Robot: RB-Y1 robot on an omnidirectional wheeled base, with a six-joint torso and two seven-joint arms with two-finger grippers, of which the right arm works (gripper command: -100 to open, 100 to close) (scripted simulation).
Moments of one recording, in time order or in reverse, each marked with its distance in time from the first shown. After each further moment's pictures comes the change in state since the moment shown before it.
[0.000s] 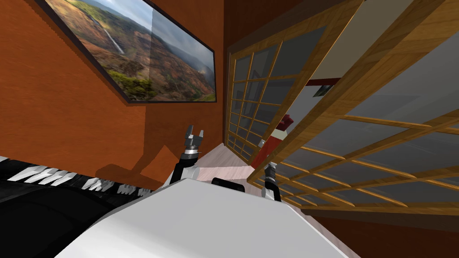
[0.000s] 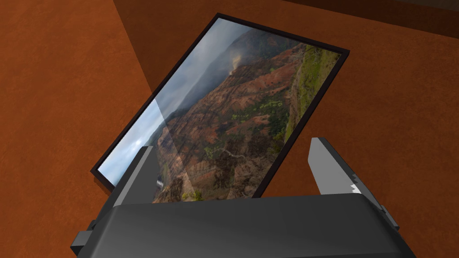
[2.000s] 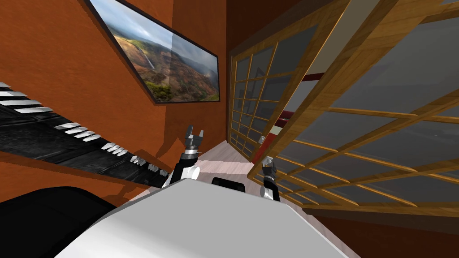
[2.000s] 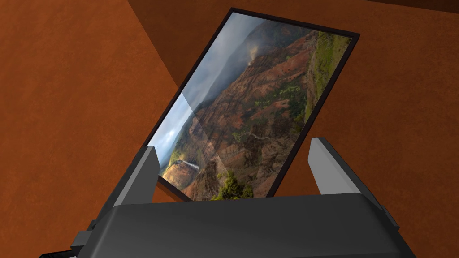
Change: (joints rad) arm 0.011 -0.018 0.107 -0.043 -0.131 -0.048 -0.472
